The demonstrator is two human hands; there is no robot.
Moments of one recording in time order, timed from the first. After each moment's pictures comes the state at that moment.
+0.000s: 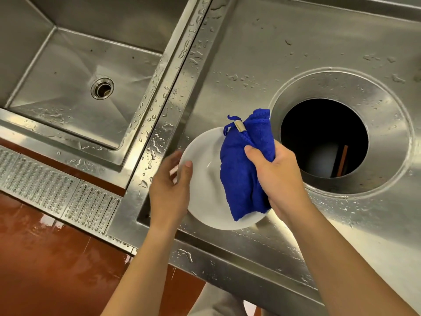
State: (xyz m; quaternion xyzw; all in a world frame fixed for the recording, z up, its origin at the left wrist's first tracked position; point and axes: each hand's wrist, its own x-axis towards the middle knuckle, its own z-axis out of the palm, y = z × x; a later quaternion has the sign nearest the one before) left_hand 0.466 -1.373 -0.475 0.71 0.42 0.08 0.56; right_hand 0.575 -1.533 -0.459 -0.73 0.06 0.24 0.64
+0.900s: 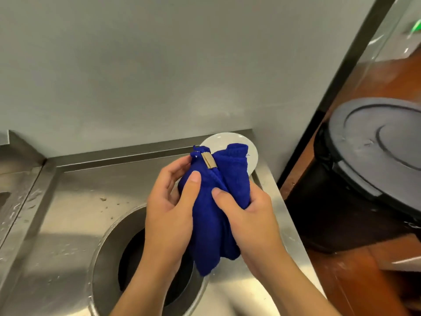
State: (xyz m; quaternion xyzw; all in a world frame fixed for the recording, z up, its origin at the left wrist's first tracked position) left_hand 0.738 -1.726 -0.306 0.65 0.02 0.07 0.76; right_hand 0.724 -1.852 -0.308 -0.65 0.06 -0.04 0.75
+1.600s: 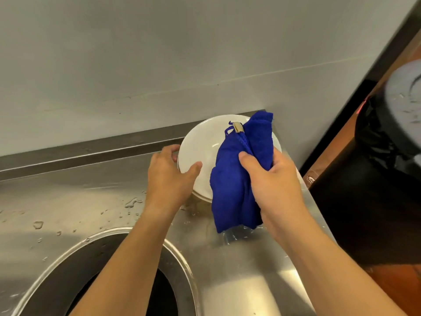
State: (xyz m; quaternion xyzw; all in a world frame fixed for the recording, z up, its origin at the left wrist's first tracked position) left_hand 0.947 -1.743 -0.481 0.91 0.11 0.01 0.40; right_hand 0.898 -1.909 -0.464 -0.66 0.17 -0.08 0.73
